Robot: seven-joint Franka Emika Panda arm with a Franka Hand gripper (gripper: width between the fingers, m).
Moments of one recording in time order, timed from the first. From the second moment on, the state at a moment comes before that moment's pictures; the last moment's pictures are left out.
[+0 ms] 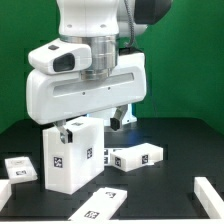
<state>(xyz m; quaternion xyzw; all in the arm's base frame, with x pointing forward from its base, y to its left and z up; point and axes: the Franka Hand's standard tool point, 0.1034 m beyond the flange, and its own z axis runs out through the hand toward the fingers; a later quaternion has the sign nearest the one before) 0.561 -0.052 0.127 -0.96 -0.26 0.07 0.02</state>
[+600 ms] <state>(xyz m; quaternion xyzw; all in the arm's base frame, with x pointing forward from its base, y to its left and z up) 0.563 -0.063 0.124 -0.99 -0.10 0.10 0.02</state>
